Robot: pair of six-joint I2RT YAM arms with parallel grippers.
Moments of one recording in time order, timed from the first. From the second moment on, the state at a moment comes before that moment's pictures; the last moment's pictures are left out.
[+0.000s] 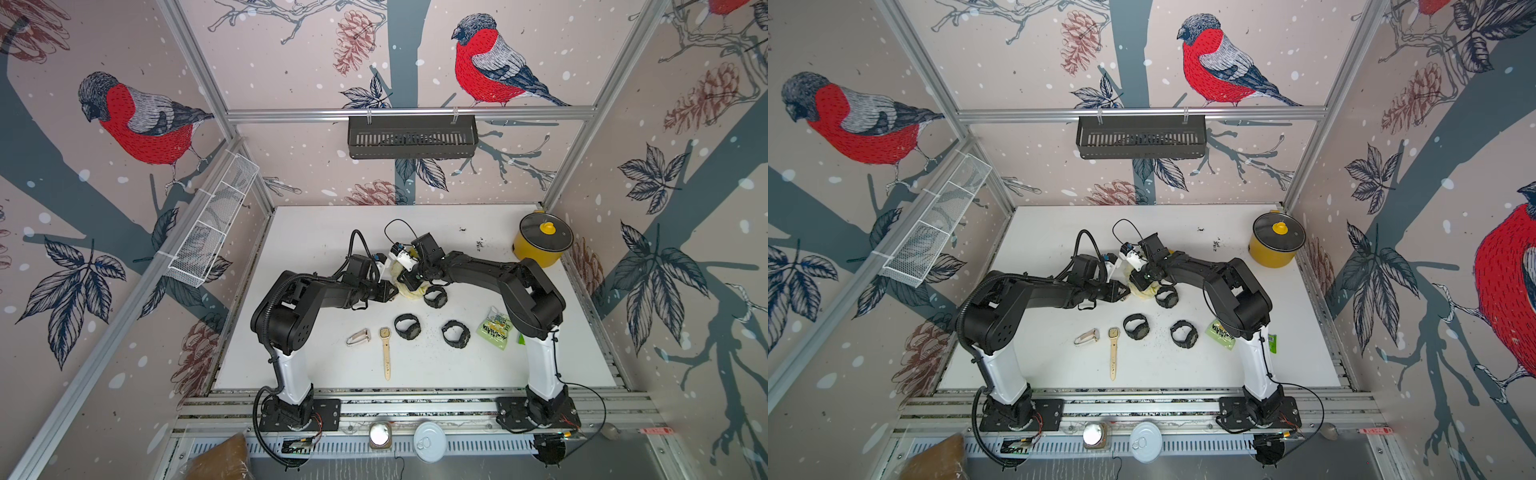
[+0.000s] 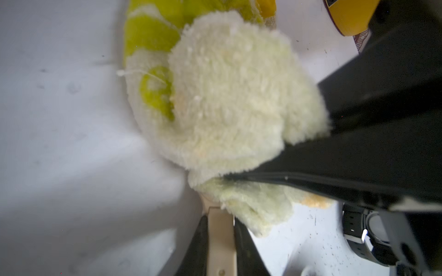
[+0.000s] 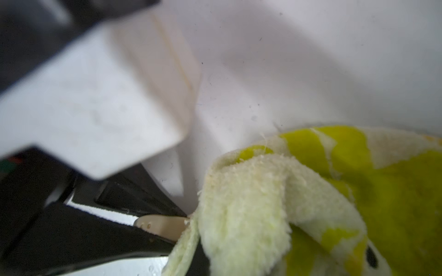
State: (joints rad) left arm -0.41 1.86 0.81 0.22 0.55 -0.25; right arm 0.66 2.07 1.38 -0.23 -0.35 -0.16
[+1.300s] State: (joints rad) left arm -0.53 1.78 0.62 0.49 0.26 -0.10; right arm 0.64 1.93 0.95 0.34 -0.47 -0.90
